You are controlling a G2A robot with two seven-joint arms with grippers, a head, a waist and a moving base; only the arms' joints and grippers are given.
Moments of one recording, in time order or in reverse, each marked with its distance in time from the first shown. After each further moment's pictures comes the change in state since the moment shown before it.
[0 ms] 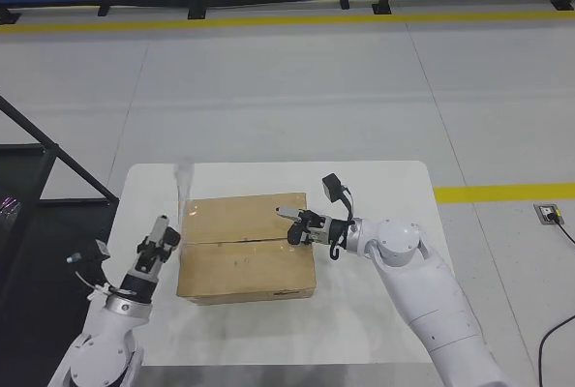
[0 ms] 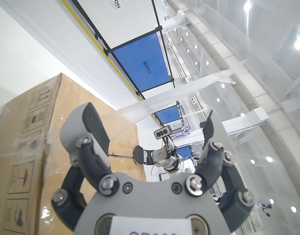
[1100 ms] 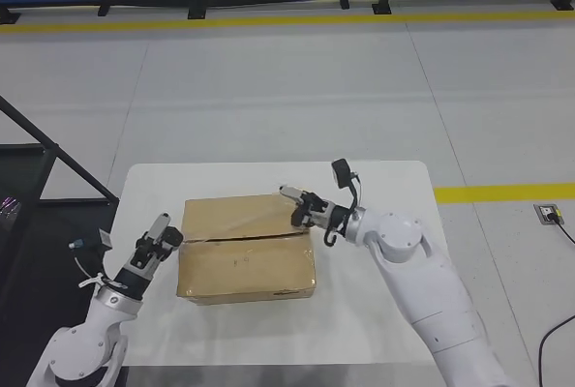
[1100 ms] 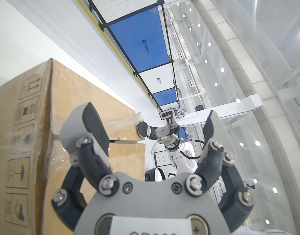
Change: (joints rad) left arm -0.025 -0.008 -0.087 0.026 -0.120 0.029 -0.259; right arm 0.003 0.015 -0.010 -0.097 -0.009 0.087 -0.168
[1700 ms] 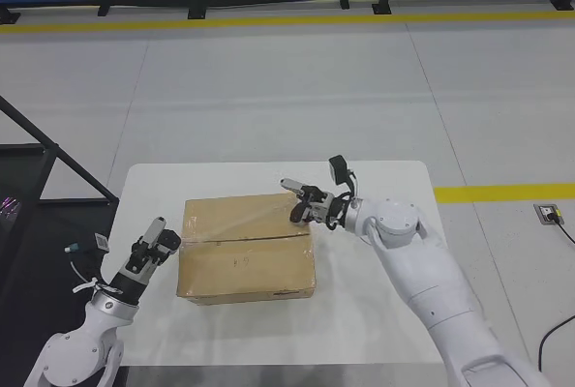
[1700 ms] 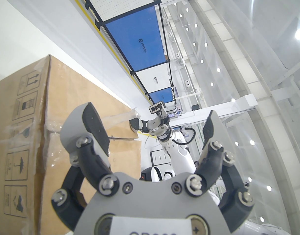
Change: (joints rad) left arm 0.028 -0.007 -0.030 -0.016 -0.022 -0.014 -0.030; right arm 0.151 -0.031 -0.055 0.278 0.120 -0.040 0.061
